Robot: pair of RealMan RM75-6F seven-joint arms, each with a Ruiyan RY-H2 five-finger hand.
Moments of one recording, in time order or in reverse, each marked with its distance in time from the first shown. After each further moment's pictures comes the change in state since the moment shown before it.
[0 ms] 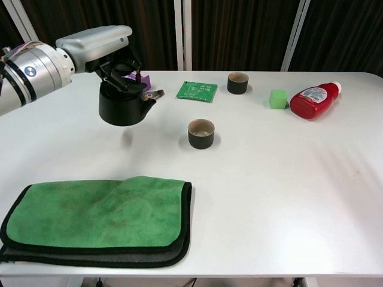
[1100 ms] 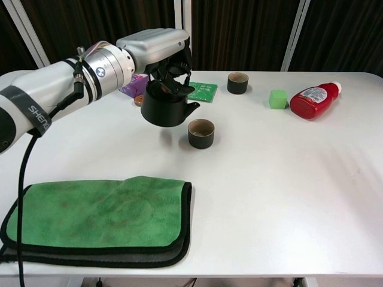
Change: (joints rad) left arm -0.147 -0.140 -0.064 0.052 -0.107 -0.071 0.171; right arm -0.007 0.010 0.004 0.002 0.004 0.007 0.014
